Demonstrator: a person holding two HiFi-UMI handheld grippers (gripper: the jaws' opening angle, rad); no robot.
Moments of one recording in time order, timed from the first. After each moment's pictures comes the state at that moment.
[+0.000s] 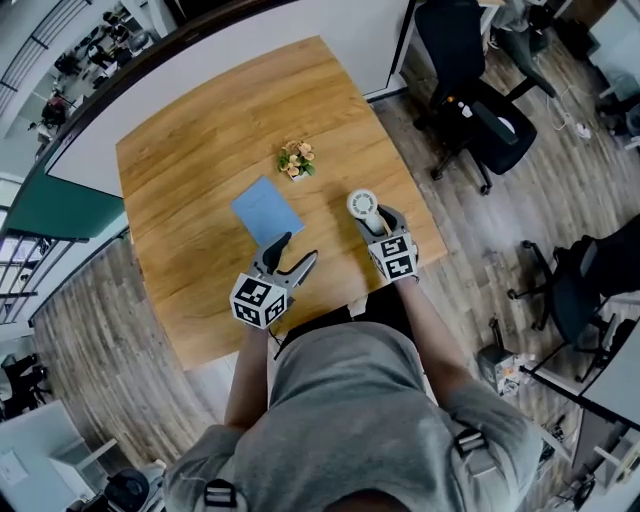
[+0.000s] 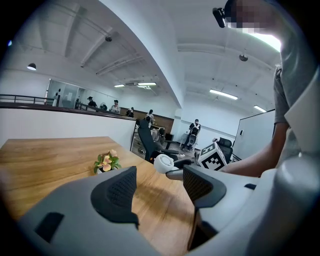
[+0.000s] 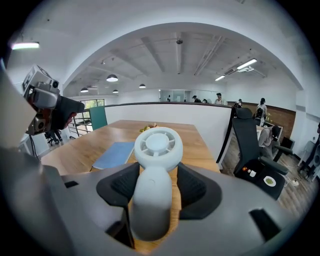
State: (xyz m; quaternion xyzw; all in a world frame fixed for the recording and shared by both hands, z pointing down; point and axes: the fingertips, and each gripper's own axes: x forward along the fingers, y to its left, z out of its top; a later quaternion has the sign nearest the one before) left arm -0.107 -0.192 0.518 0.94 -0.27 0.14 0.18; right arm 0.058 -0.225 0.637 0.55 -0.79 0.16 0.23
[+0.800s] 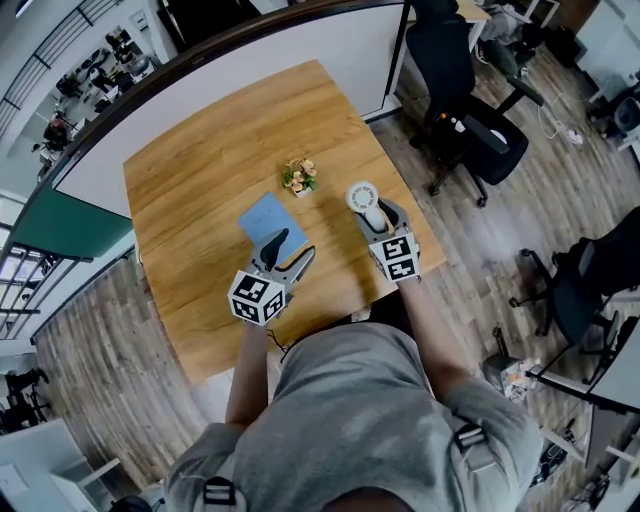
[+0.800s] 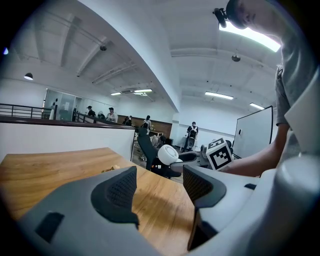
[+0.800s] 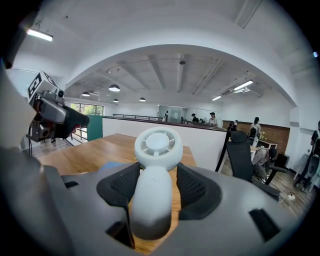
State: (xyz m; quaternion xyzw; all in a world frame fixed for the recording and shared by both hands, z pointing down) left arm -0.117 -0.211 0.478 0.95 -0.27 0.12 0.14; right arm 0.053 -0.246 0.547 0.58 -0.79 0.08 0.18
